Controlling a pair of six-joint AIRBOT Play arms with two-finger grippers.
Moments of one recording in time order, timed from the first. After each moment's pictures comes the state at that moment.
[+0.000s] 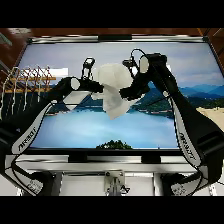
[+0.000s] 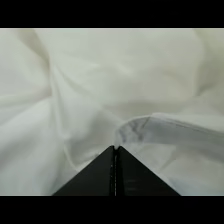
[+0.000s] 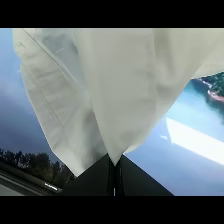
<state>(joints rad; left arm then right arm) -0.39 -1.79 1.52 1.15 -0.57 -1.26 0.41 -1.70 1.78 -1.40 1.51 1.57</state>
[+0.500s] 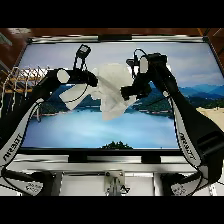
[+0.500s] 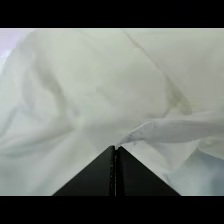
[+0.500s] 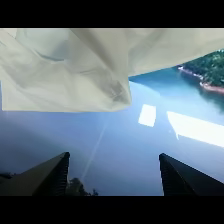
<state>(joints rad) -0.37 -1.64 1.52 1.16 -0.60 -1.05 0.41 -1.70 1.77 -1.44 1.50 1.72</state>
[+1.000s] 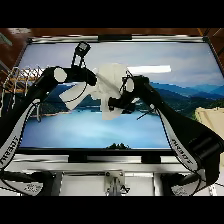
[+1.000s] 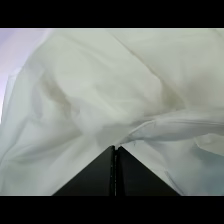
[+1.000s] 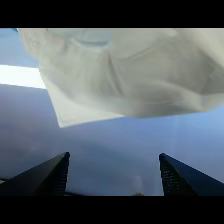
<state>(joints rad) -0.37 -1.61 1.52 1.18 -0.61 -1.01 0.53 -1.70 1.51 -1.27 1.20 2.09</state>
